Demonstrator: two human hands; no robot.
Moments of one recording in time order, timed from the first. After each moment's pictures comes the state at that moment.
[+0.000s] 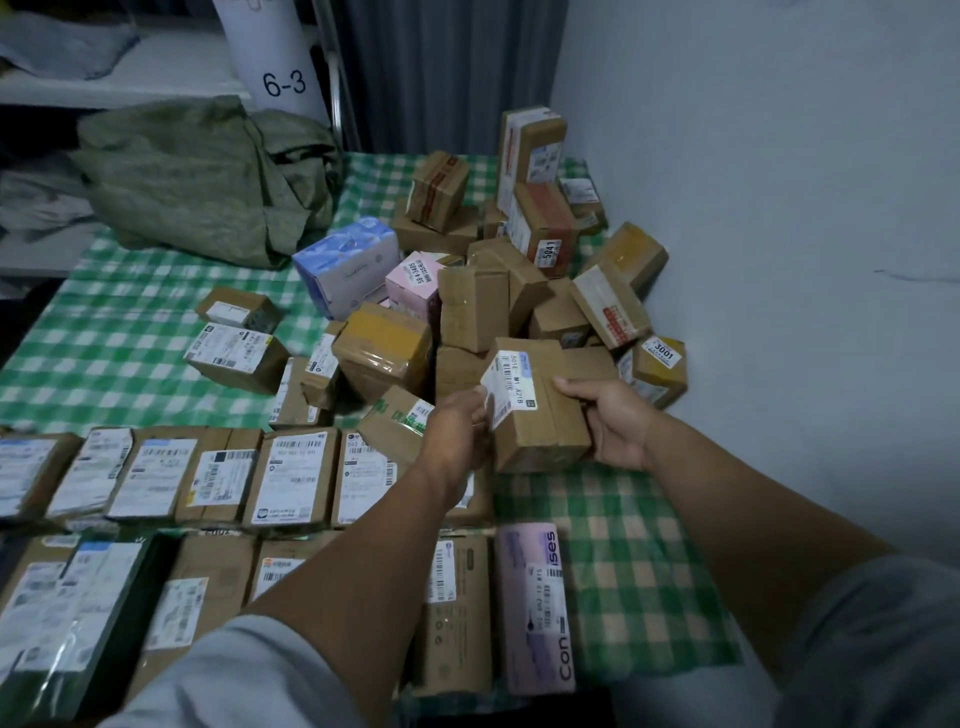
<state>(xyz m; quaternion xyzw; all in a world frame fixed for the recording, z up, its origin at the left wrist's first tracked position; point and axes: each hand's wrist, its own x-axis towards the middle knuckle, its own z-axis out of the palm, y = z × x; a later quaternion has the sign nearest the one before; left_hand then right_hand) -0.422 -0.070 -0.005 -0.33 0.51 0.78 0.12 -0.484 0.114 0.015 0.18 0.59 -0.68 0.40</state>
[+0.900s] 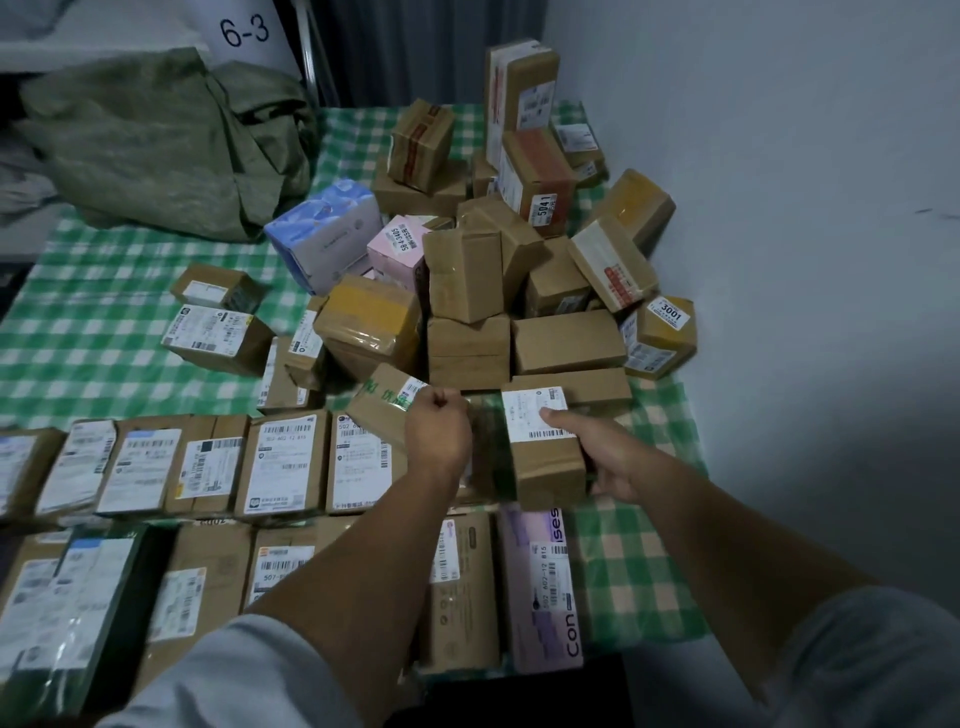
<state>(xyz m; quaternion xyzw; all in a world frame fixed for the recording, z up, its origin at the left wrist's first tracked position) -0.422 -0.070 -0.046 -0.38 0.64 0.66 0.03 -0.447 0.123 -0.055 0.22 0.66 -0.59 0.40</state>
